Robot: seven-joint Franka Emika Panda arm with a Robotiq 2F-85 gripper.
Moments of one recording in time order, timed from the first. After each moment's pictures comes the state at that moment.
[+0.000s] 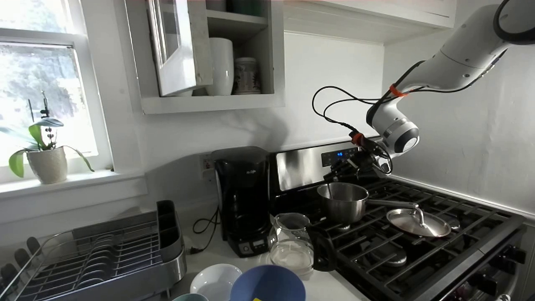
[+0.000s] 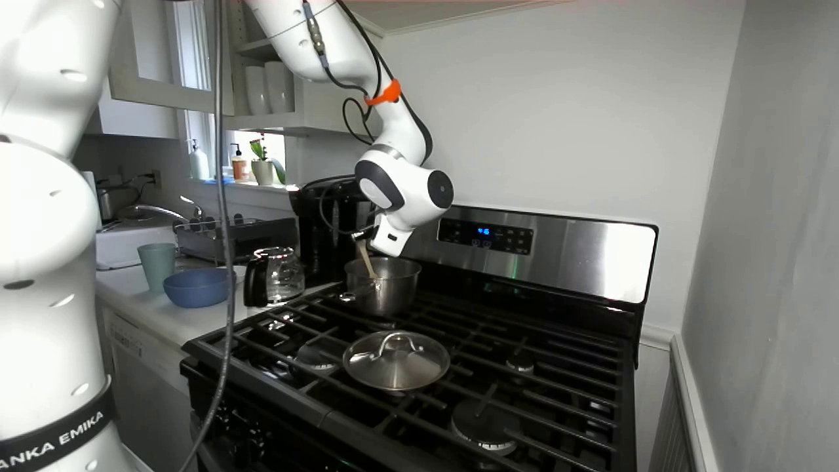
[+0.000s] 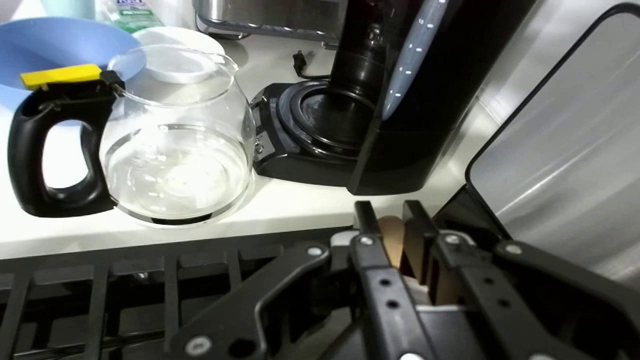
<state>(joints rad) -0.09 0.28 -0.10 -2.18 1.46 2.03 0.52</state>
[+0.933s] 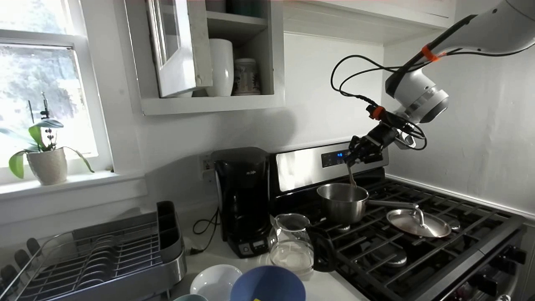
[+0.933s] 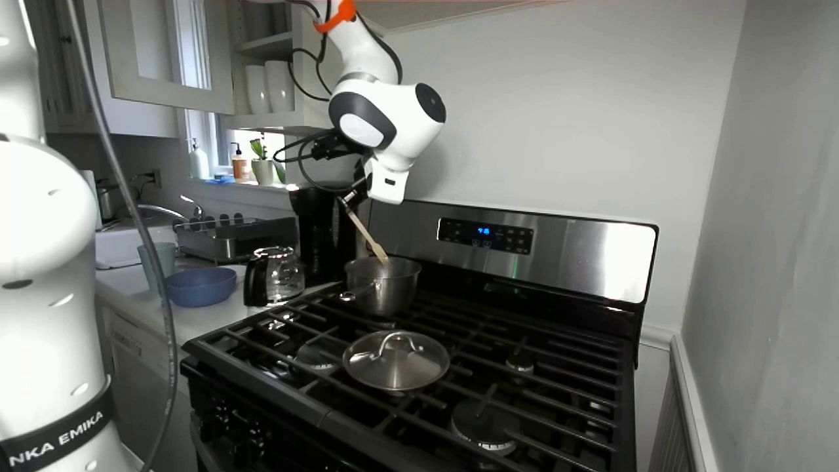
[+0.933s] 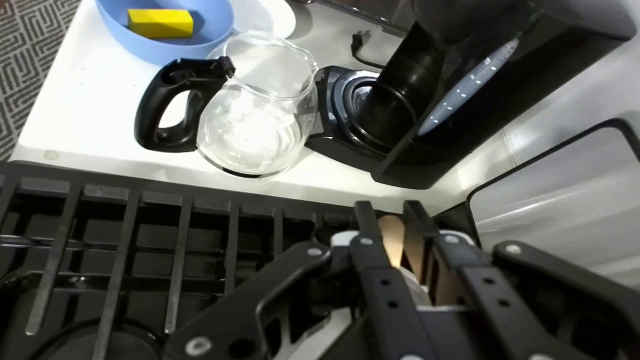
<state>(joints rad) -0.09 -0.08 -0.12 -2.36 1.14 2.10 0.56</state>
